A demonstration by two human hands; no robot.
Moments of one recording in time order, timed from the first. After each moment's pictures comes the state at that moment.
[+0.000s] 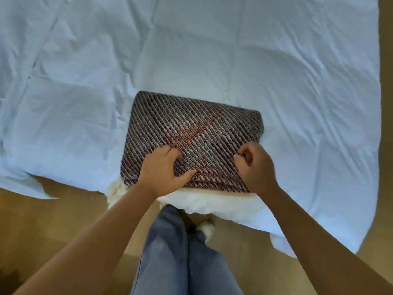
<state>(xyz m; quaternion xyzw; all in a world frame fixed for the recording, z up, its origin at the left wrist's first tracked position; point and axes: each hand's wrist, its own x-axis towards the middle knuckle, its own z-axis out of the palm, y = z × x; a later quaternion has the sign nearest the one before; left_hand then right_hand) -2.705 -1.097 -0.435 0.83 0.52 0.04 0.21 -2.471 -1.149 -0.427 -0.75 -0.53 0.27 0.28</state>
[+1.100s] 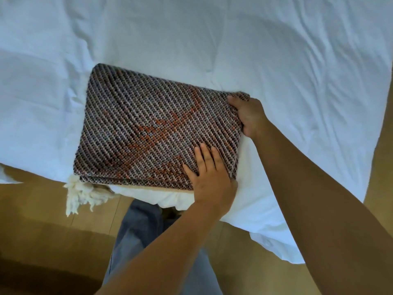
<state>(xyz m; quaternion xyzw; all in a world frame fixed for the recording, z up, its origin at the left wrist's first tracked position) -2.514 -1.159 -0.463 0.71 0.62 -0.12 0.31 -2.396 -1.020 -0.474 -0.73 -0.16 0.55 0.38</state>
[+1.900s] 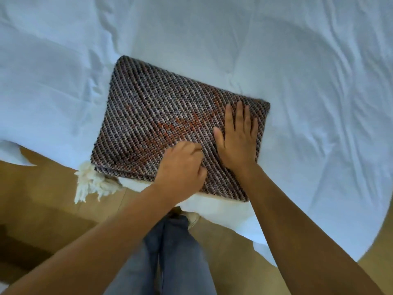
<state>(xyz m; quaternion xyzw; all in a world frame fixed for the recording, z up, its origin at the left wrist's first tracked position) -2.606 -1.113 -0.444 0.83 0.52 -0.01 0.20 -2.450 -1.084 -0.499 -0.72 -0.67 0.15 0.03</state>
